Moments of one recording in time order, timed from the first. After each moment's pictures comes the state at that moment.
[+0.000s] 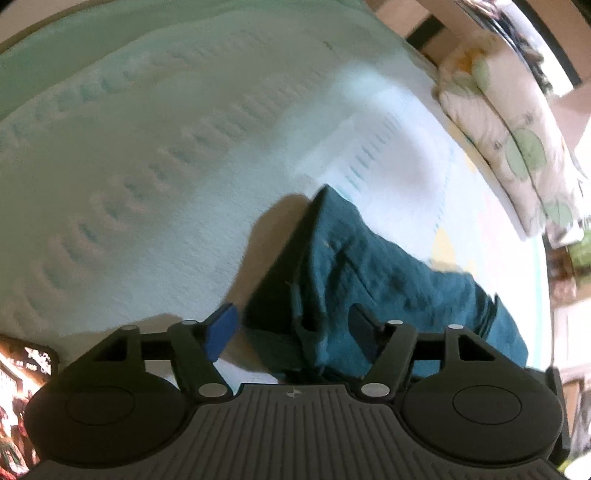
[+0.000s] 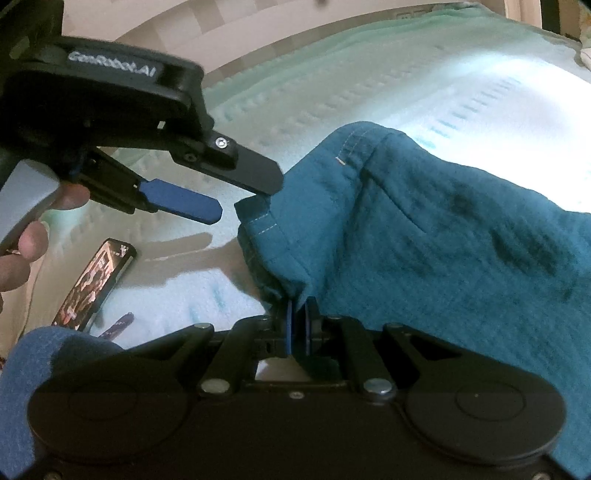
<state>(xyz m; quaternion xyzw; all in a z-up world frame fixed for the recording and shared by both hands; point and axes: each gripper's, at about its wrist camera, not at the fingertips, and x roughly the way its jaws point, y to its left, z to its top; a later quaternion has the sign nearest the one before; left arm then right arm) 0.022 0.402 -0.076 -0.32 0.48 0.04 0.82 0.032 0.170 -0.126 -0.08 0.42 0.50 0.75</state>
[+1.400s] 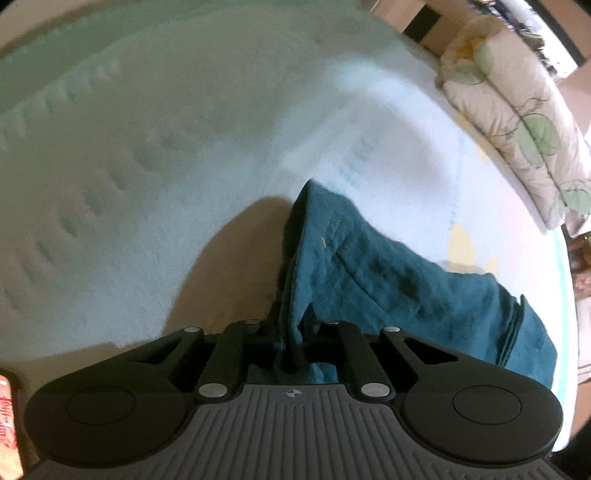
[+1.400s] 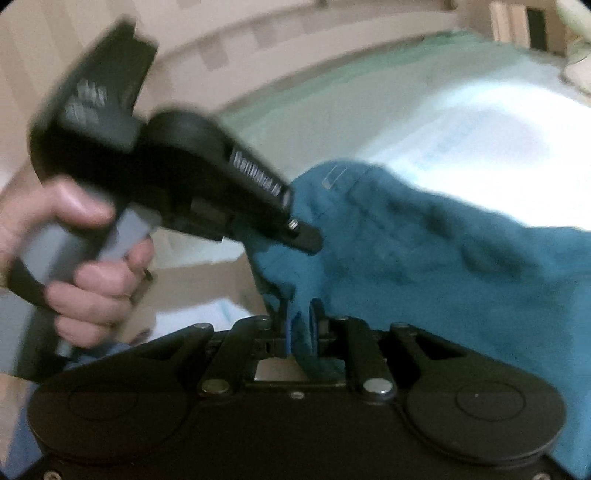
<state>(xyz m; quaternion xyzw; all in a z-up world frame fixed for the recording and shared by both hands) 0.042 0.371 -0.088 -0.28 0.47 0.07 0.84 0.017 0.118 -0.097 -0.04 0.37 0.50 0.78</state>
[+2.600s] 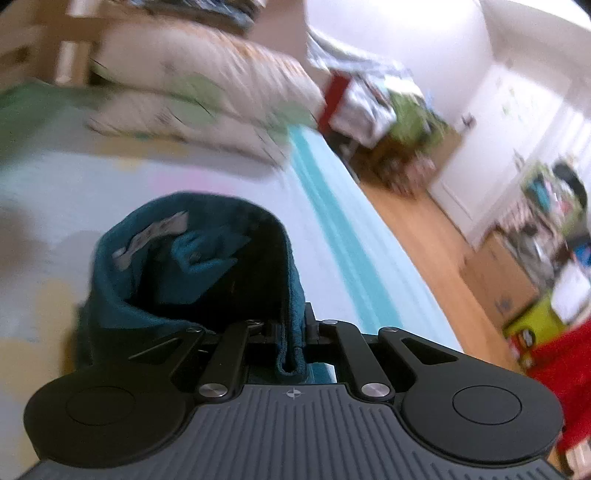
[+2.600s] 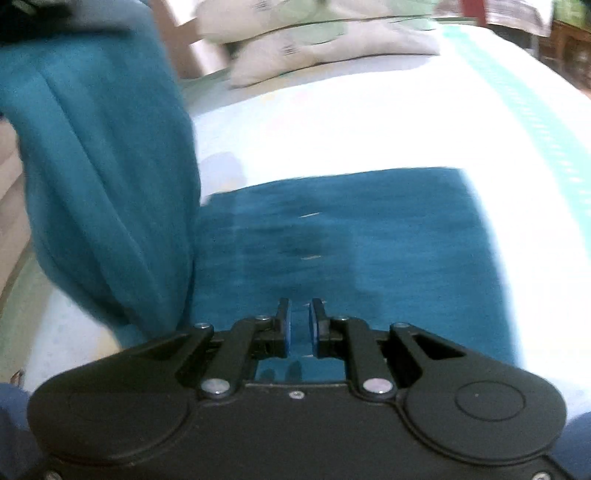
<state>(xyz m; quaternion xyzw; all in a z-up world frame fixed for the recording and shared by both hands) 0.103 0.014 0.038 -0.12 0.38 -0.25 0.88 0.054 -0.203 -0.085 0.12 0.42 0.16 0.88</state>
